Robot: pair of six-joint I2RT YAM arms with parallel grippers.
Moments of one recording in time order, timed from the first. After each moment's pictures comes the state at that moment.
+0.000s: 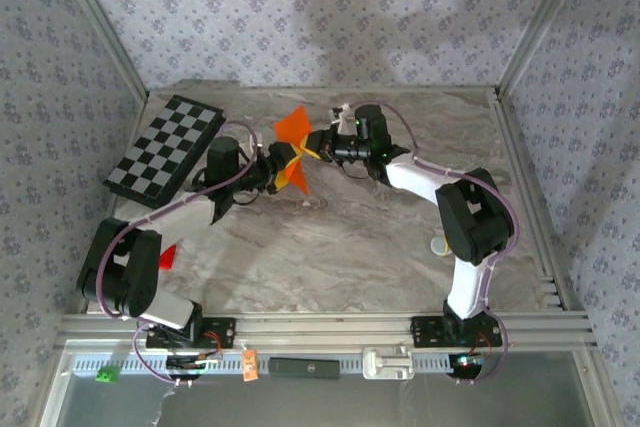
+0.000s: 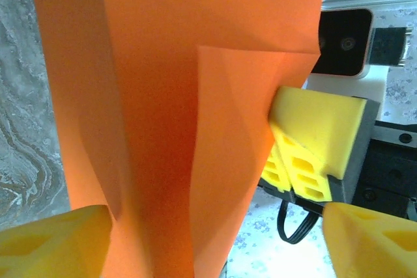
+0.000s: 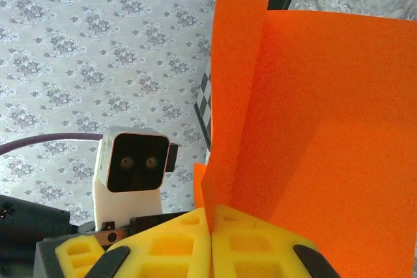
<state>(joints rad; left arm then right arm) -0.37 1.47 0.76 0.35 0.64 -1.25 0.50 1.86 1.22 0.34 -0.74 1.06</state>
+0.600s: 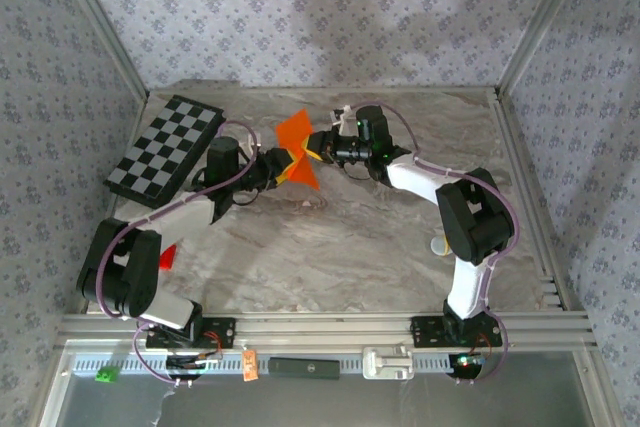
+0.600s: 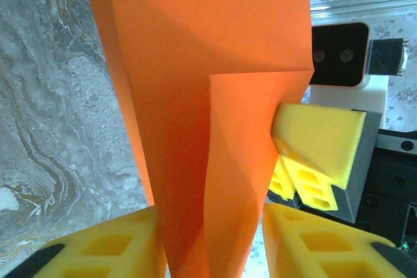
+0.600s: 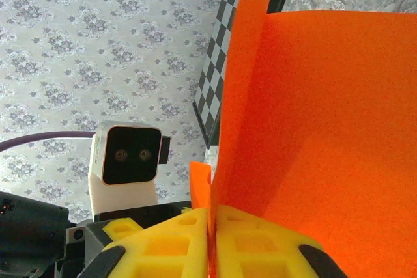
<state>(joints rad) -0.37 1.47 0.76 0.33 0.61 -1.20 0.49 1.86 1.21 0.34 -0.75 1.06</state>
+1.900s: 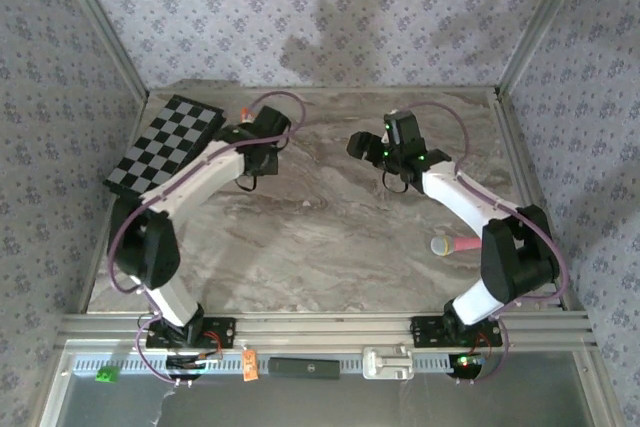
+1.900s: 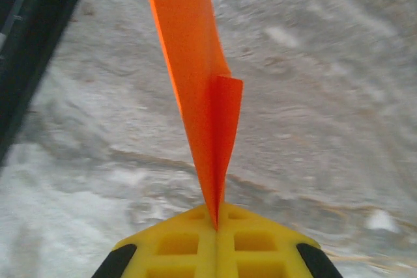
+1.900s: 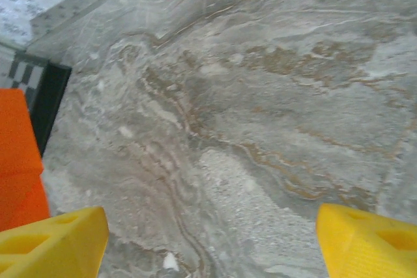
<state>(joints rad) -0.57 1.71 1.46 -0.95 -0.46 -0.49 0.40 1.54 1.10 -0.23 -0.10 0.66</state>
